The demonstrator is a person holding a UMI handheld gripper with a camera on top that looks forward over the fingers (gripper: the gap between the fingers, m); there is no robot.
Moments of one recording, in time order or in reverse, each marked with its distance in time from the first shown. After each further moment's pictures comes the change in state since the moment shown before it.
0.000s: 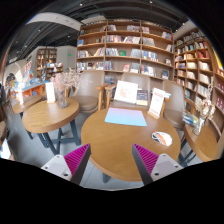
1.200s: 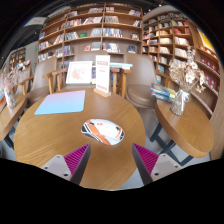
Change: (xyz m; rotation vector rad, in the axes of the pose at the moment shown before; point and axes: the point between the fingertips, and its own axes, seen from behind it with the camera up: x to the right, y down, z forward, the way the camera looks) arm 0.284 0.080 0.127 -0.190 0.266 0.168
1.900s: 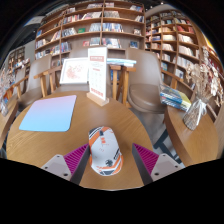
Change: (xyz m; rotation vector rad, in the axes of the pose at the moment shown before) arm 0.008 -0.059 0.115 -0.038 -0.011 -0.002
